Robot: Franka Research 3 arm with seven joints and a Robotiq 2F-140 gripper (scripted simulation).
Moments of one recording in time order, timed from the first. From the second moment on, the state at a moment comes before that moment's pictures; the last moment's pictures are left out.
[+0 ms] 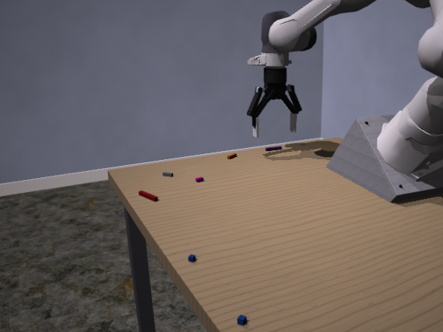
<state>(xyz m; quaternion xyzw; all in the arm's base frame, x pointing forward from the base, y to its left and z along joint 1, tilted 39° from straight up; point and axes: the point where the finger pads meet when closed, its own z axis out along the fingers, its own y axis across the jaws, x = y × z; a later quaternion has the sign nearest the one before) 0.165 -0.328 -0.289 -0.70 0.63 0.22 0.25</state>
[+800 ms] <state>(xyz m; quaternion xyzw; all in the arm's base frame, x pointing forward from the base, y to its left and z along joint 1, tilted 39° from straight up) 0.223 -0.327 -0.261 -0.66 0.68 0.23 0.23</state>
